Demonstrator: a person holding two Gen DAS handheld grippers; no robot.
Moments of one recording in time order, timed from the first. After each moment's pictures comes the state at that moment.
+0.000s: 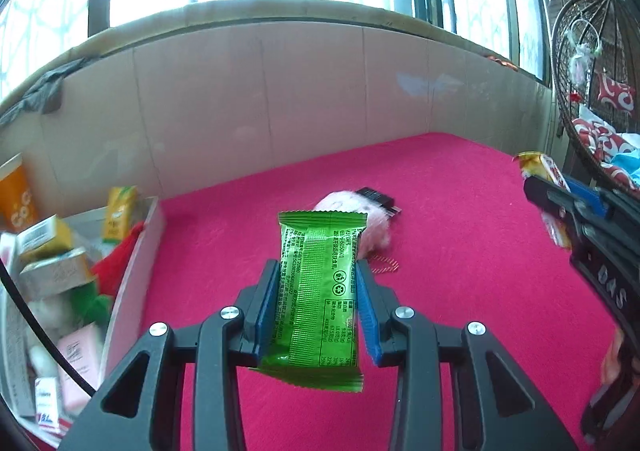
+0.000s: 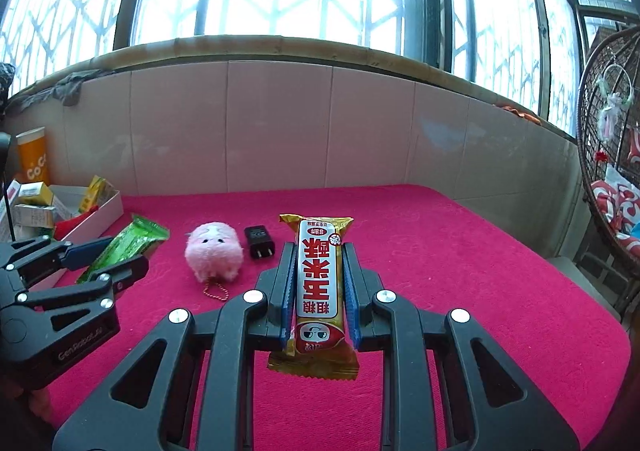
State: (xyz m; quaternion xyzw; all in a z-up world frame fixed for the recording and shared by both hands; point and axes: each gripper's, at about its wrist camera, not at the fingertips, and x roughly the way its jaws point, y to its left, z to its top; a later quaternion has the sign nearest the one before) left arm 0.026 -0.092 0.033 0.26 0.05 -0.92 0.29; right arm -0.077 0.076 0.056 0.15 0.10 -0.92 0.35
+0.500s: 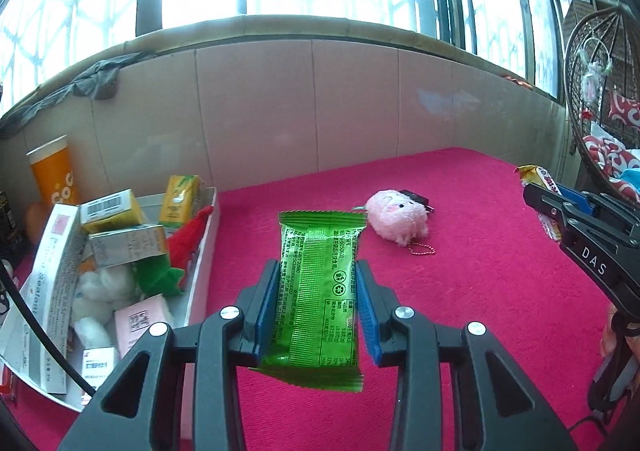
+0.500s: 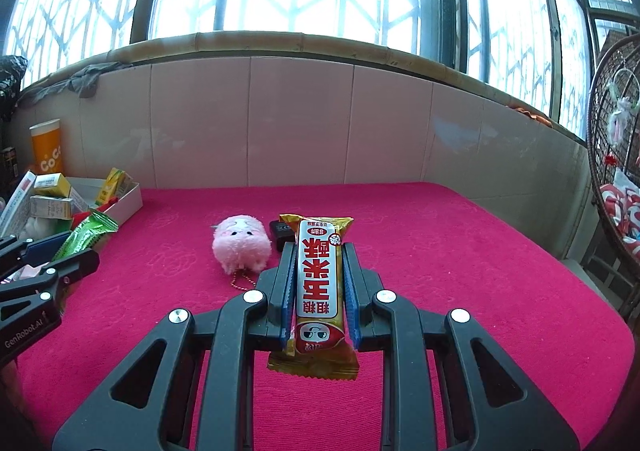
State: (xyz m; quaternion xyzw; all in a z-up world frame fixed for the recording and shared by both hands) left arm 0.089 -0.098 0.039 0.23 0.06 -0.92 0.33; right arm -0.055 0.065 0.055 0.15 0.11 -0.91 0.37
